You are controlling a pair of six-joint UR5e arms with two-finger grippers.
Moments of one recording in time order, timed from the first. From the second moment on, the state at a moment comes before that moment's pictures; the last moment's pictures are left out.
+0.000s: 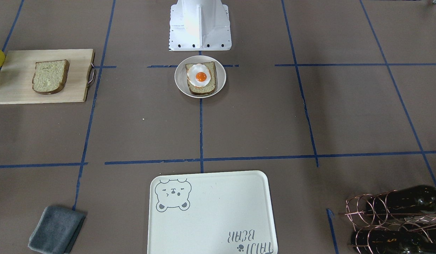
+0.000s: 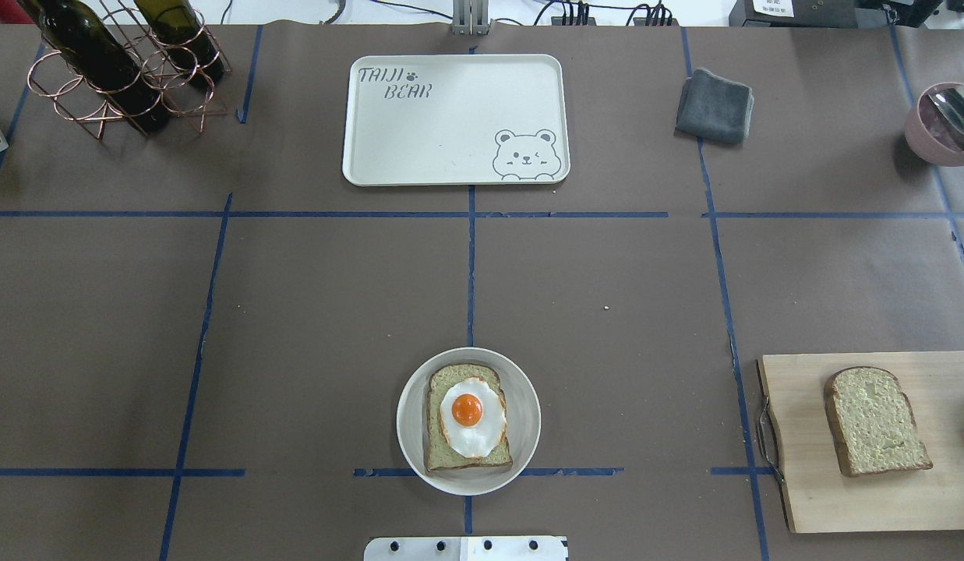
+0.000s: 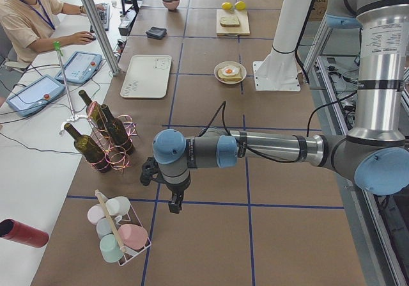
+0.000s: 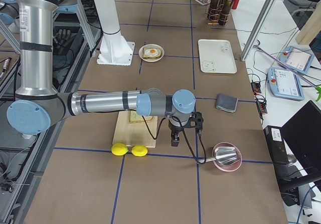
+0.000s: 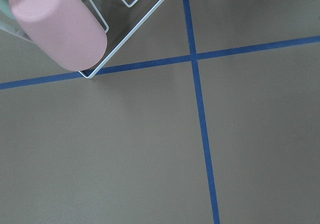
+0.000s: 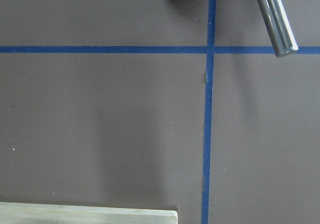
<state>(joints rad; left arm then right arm) -1.64 -1.55 -1.67 -1.44 -2.35 0.25 1.51 -1.64 1.75 -1.68 2.41 0.04</state>
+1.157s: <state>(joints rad) -1.63 -1.53 -1.68 -1.51 -2.42 0.26 1.47 -1.75 1.81 -1.51 2.47 0.07</state>
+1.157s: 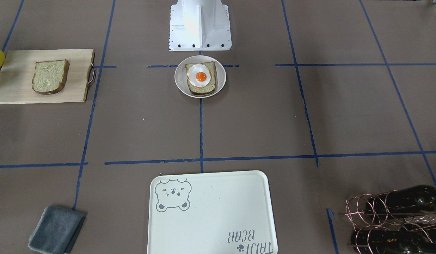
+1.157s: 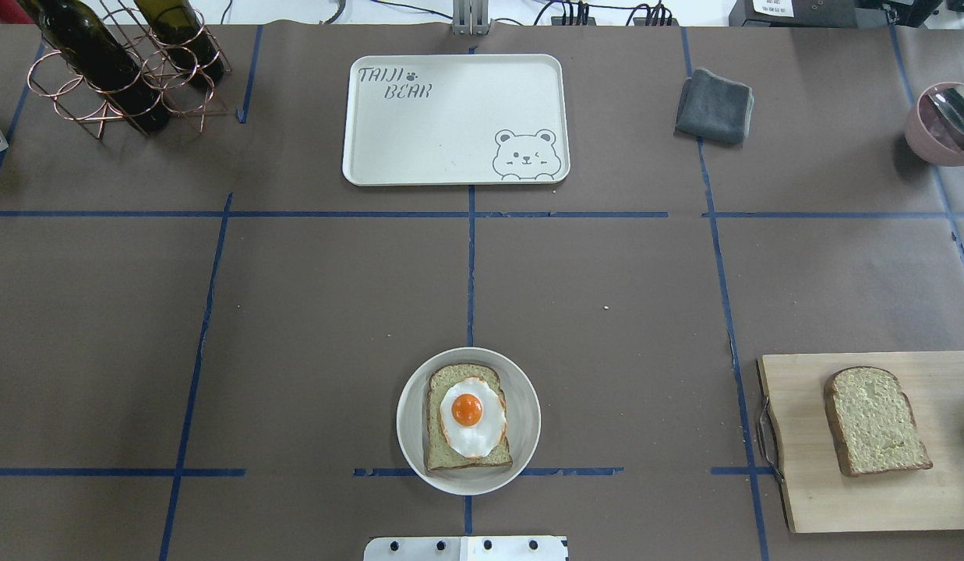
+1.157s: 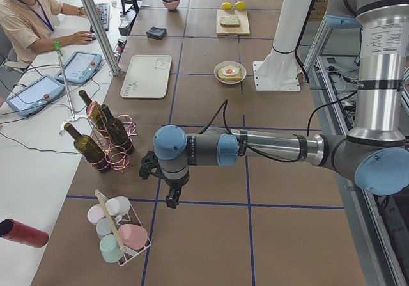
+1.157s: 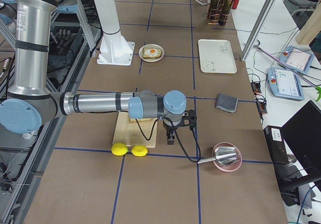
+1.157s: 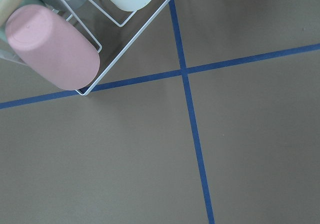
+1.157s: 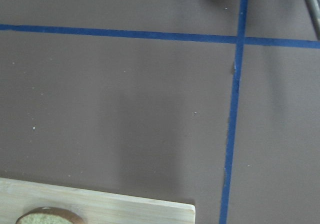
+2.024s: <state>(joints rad) -1.62 -1.49 -1.68 -1.68 -2.53 0.25 1.07 -2.01 1.86 -0.89 2.36 0.63</state>
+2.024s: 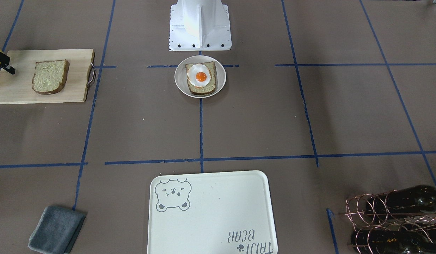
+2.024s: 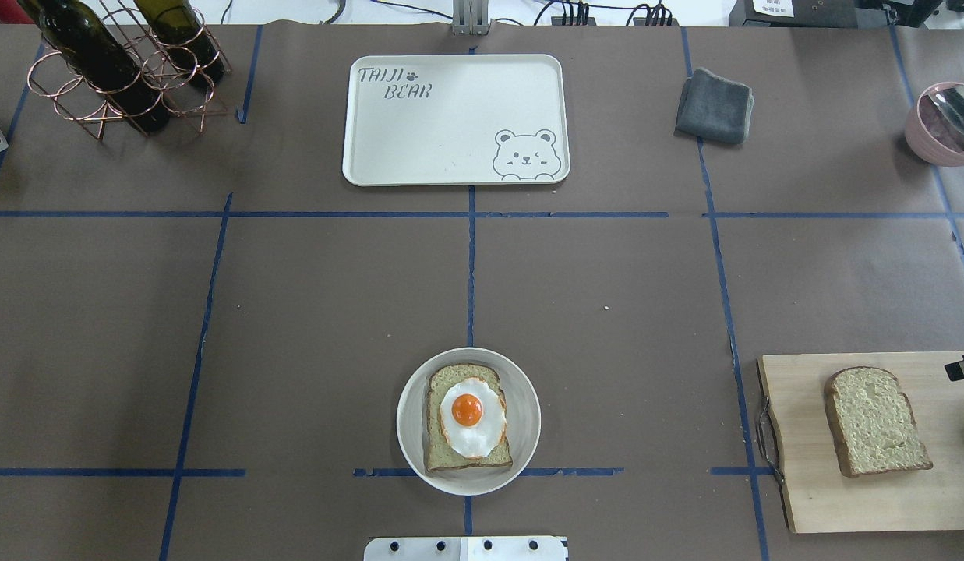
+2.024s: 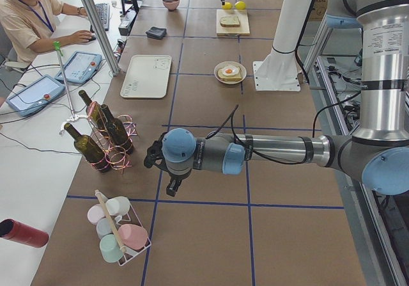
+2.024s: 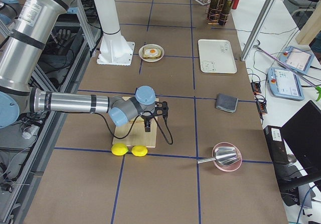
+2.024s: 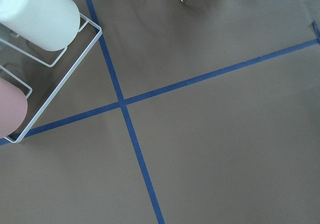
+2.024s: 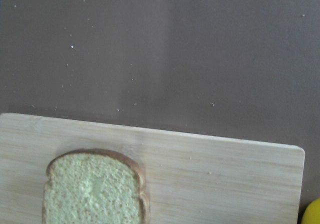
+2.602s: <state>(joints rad) -1.62 -1.50 -1.68 -1.69 -2.53 0.25 0.87 -2.02 1.74 -0.56 2.27 0.94</state>
